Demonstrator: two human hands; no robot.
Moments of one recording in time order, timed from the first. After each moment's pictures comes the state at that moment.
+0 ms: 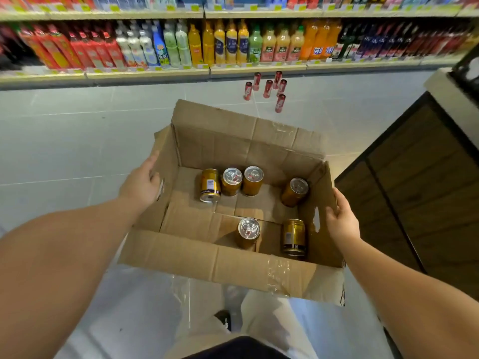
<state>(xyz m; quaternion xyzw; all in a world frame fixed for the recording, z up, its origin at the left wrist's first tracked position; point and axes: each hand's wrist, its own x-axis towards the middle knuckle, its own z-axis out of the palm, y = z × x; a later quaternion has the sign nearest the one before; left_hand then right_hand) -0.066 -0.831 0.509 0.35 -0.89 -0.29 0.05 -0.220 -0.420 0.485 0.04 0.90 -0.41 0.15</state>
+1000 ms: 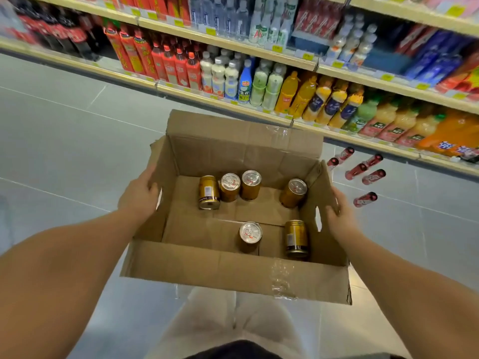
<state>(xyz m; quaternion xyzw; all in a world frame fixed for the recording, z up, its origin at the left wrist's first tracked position) -0.366 -1.286 0.460 0.53 -0.79 -0.29 0.09 -0.696 -0.989 0.451 -0.18 0.90 -0.31 0.24</state>
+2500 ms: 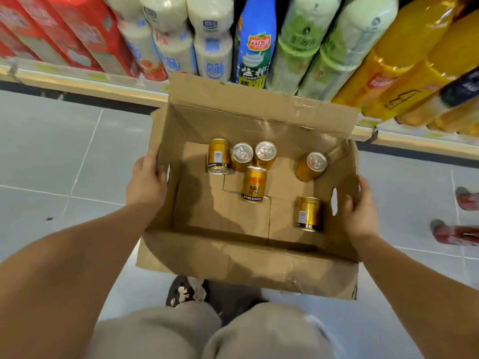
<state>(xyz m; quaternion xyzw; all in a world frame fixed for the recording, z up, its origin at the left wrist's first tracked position) -0.798 -1.809 -0.095 0.51 -0.81 -0.29 0.08 -1.059 -1.475 -0.089 -0.08 0.94 -0.29 0.18</state>
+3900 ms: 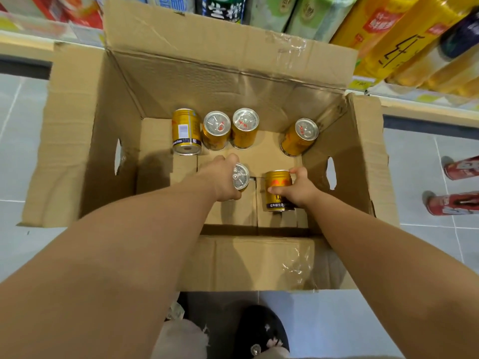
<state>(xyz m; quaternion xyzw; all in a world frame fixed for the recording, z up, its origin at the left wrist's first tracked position) -0.927 -1.713 -0.180 0.23 -0.90 -0.32 -0.20 -1.048 -1.534 -0.180 -0.01 0.85 -0.29 0.44</state>
